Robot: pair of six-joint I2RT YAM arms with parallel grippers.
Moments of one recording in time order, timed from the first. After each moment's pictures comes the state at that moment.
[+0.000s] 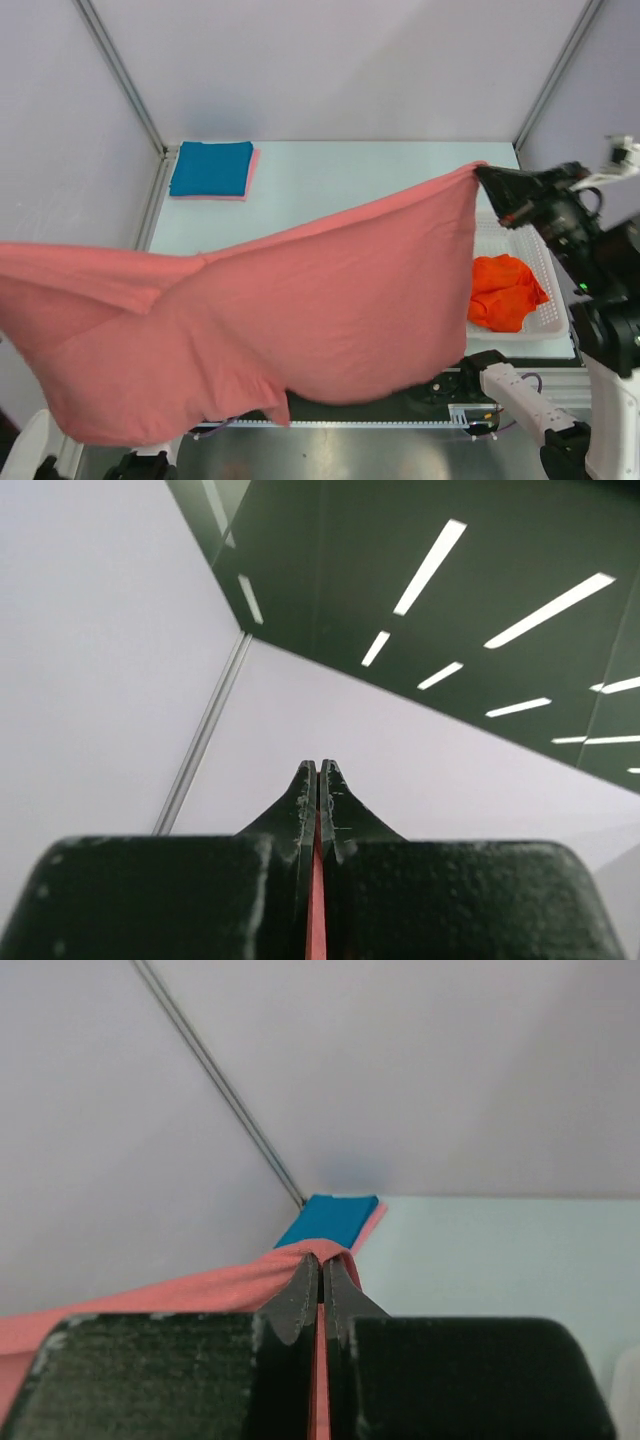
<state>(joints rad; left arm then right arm) 0.02 0.63 2.01 -0.43 -0.25 -0.28 0.24 0.82 1.65 -0.60 -0.22 0.49</state>
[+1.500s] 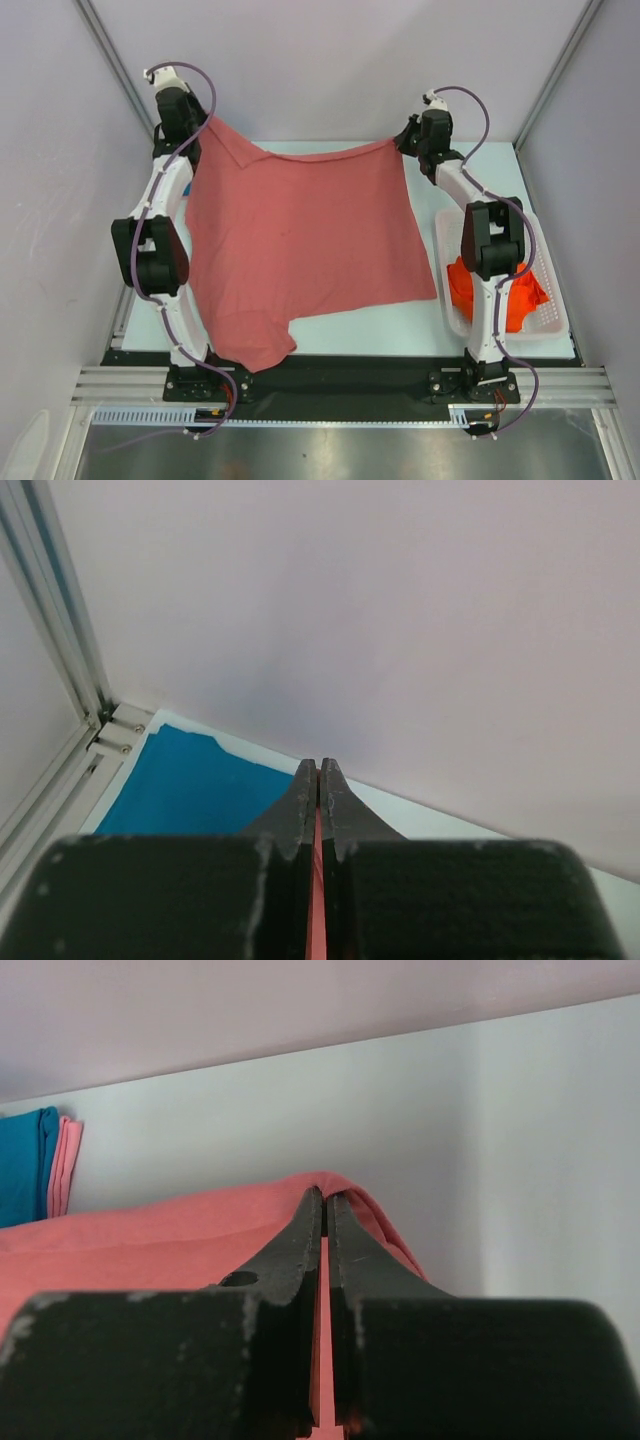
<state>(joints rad) 0.05 1.98 1.78 0.10 -0.17 -0.29 0.18 2.20 1.82 0.05 -0.07 0.43</state>
